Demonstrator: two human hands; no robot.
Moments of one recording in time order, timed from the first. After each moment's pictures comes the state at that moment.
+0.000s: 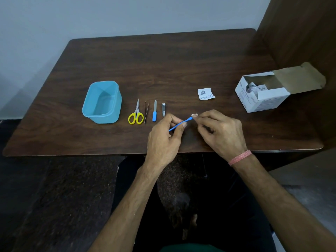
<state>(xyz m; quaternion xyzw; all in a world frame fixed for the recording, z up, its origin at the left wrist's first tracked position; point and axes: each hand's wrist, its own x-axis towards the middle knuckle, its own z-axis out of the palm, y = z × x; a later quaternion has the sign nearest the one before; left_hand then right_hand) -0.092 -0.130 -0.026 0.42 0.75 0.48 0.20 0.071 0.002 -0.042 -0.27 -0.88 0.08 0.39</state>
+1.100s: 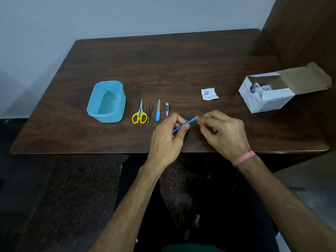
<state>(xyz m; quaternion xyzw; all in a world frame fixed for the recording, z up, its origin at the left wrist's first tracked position) -0.096 -0.133 -0.025 0.46 0.73 0.47 0.20 0.071 0.000 -0.042 -0.27 -0.88 0.11 0.37</state>
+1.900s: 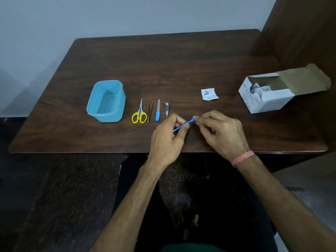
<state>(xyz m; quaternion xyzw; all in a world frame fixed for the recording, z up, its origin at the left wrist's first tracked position) -0.095 -0.132 -0.023 0.45 0.74 0.46 0.20 0.069 0.000 -0.040 -0.27 -0.89 0.12 0.36</state>
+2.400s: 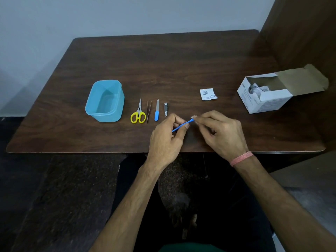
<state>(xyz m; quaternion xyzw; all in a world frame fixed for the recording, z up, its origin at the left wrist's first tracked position) -0.091 -0.135 -0.023 0.44 0.74 0.46 0.20 0.072 -0.004 -0.038 -0.26 -0.88 0.11 0.38</state>
